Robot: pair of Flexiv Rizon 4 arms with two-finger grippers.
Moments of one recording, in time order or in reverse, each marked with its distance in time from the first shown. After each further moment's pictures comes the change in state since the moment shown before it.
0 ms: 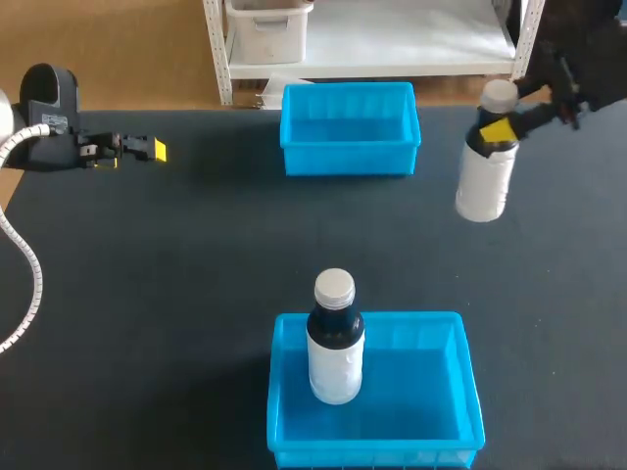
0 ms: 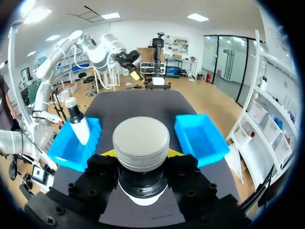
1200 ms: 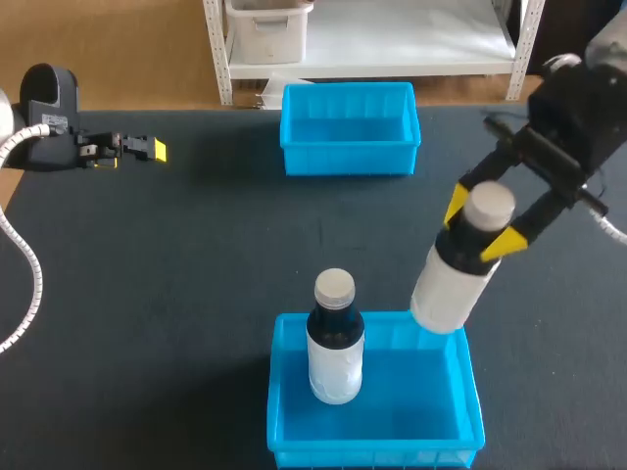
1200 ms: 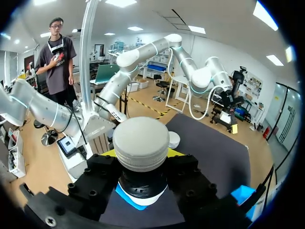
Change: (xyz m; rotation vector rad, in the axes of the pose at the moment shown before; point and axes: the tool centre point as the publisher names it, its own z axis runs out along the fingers) left arm 0.000 0.000 0.000 0.000 0.000 0.000; right arm -0.066 0.219 0.032 -0.551 -0.095 -0.467
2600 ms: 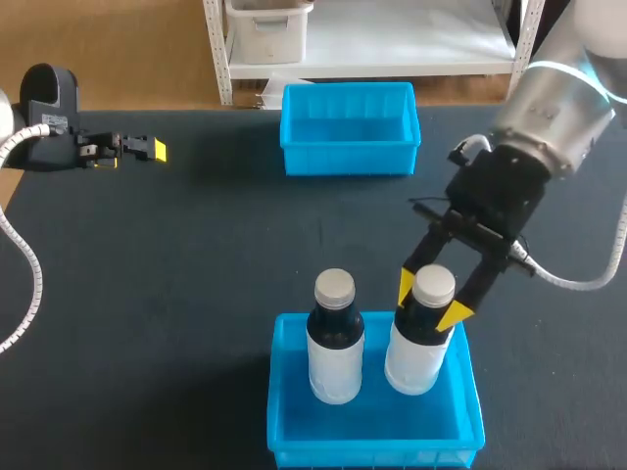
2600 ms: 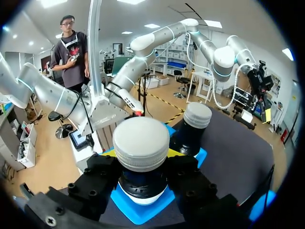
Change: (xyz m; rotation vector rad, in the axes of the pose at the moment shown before) left arm 0.000 0.000 0.000 0.000 0.000 0.000; right arm 0.066 0.003 0.076 -0.200 0.010 -0.017
